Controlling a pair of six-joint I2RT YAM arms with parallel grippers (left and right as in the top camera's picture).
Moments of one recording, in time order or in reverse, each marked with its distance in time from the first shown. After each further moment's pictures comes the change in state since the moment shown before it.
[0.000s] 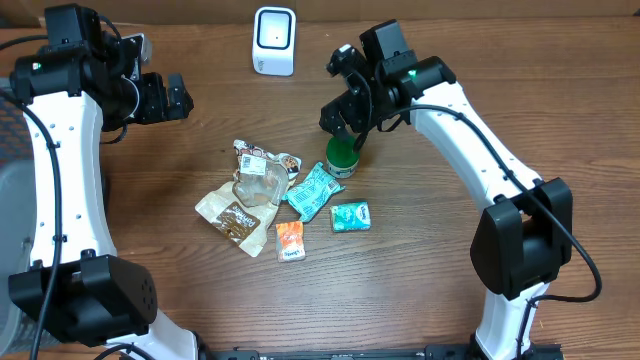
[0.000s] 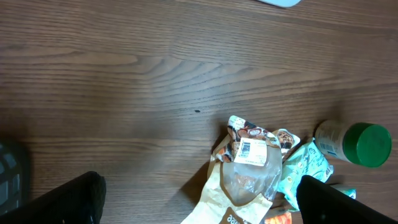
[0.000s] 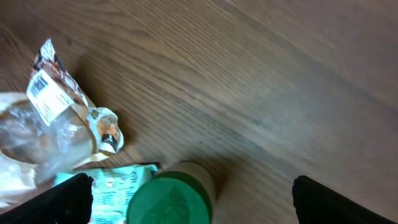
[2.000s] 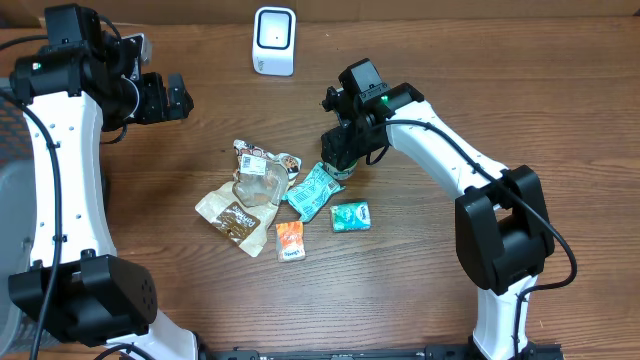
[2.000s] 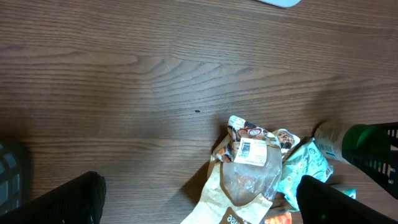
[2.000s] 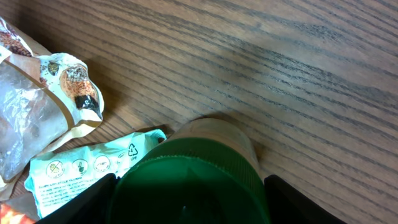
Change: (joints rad) left arm 0.000 0.000 0.000 0.000 0.000 0.000; right arm 0.064 0.058 -0.147 0.008 0.058 0.177
